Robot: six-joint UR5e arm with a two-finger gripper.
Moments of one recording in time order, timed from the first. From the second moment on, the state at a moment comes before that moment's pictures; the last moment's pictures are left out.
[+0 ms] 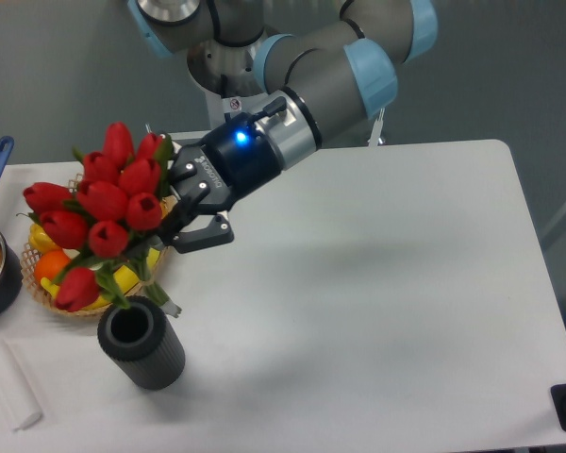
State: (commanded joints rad) arm 2.48 -1.80 -1.64 -0.73 0.14 0.96
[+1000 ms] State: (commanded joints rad) arm 2.40 -1.88 -1.62 -0.73 0.14 0.96
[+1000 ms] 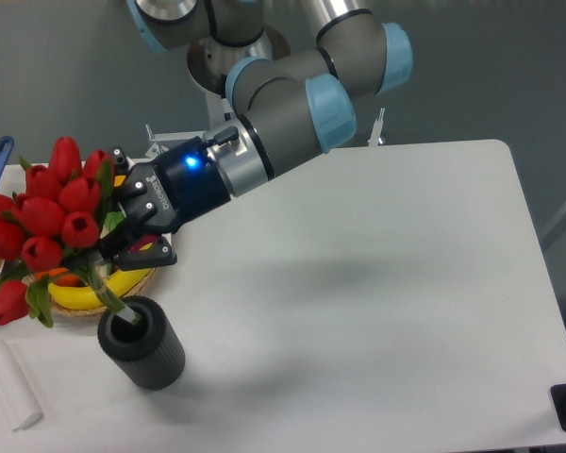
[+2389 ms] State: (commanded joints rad) arm 2.41 -1.98 -1.66 -0.73 0.16 1.00
